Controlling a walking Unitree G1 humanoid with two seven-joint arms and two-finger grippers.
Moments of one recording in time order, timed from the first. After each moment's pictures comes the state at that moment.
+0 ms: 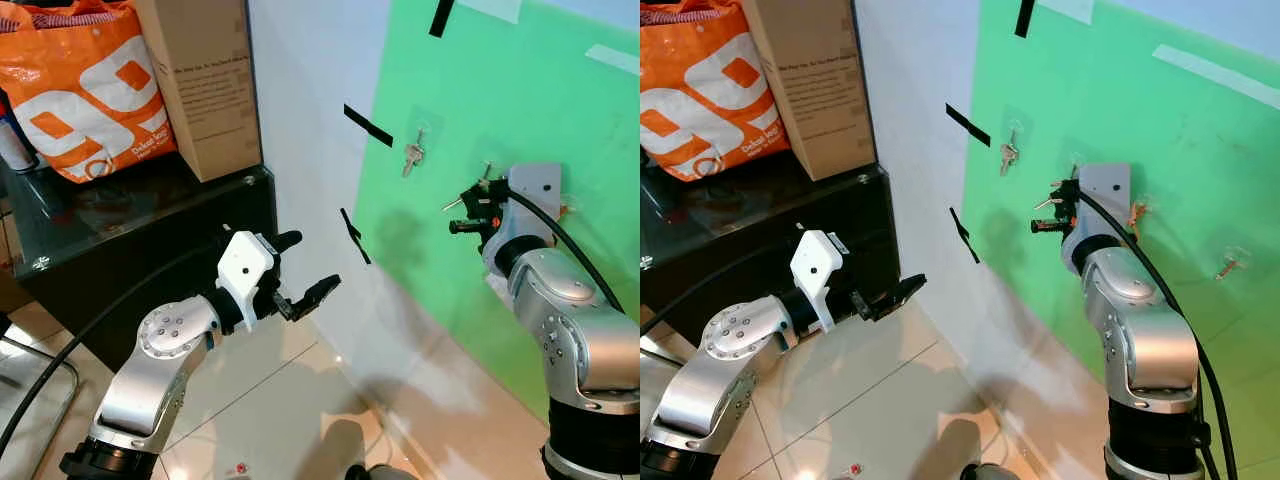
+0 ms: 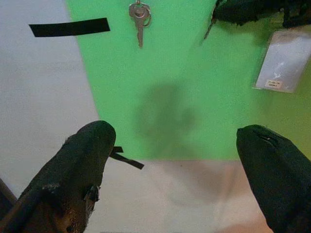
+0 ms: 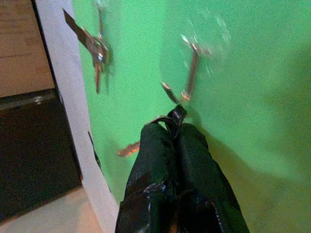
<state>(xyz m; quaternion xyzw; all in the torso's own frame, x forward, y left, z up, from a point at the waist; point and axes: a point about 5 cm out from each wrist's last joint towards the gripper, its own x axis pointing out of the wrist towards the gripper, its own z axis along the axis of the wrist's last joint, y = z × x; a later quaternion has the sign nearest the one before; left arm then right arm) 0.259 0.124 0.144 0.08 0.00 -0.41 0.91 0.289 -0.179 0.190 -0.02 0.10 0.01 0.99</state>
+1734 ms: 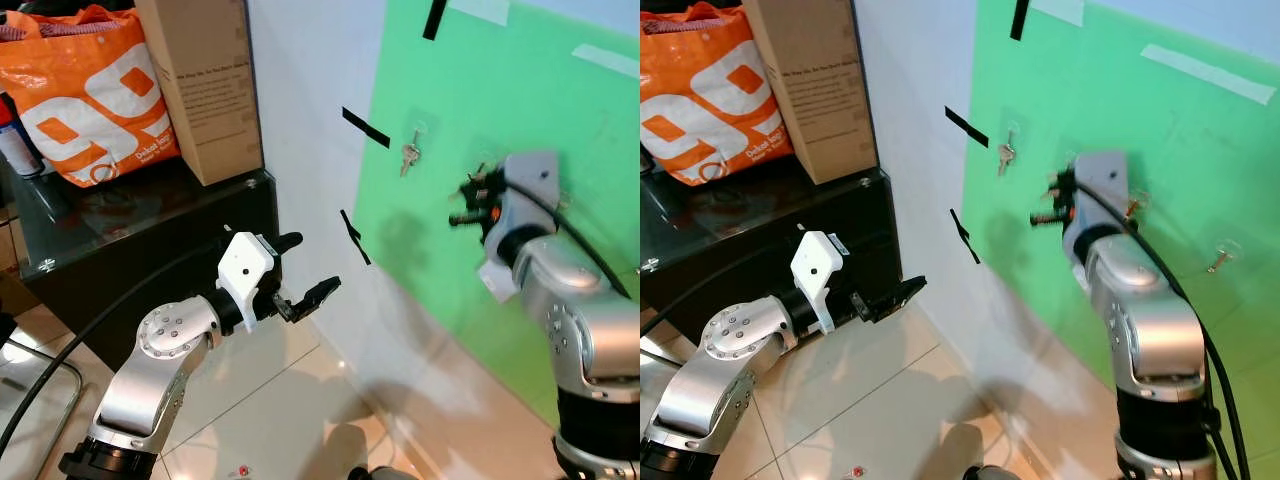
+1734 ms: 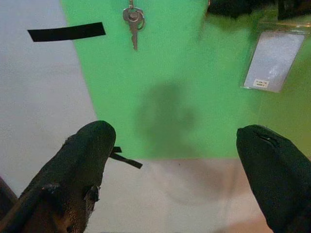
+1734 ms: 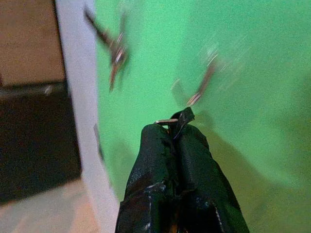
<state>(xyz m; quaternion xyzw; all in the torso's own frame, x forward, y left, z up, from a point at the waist) 0.259 0.125 0.143 0.08 0.00 -0.41 0.91 0.292 -0.177 0.194 -0.07 0.11 0.05 0.99</state>
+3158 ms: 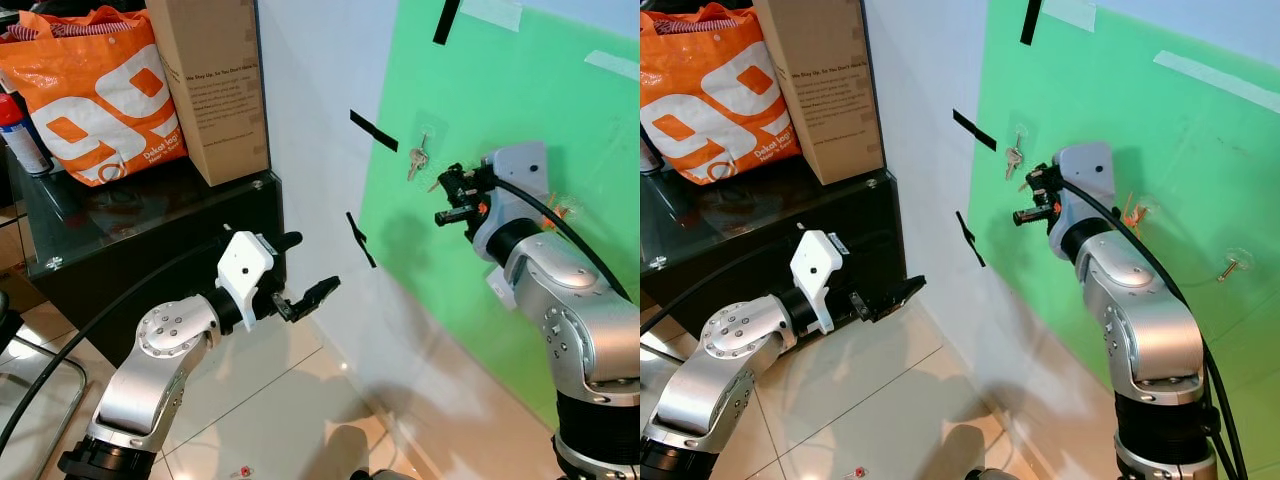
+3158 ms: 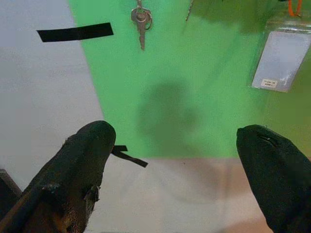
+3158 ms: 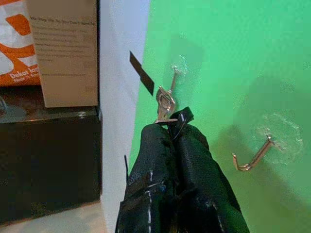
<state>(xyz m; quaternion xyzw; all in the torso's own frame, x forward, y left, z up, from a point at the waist) 0.260 0.125 0.144 0.08 0.00 -0.41 0.91 0.292 -0.163 0.212 -0.07 0.05 0.10 0.99</state>
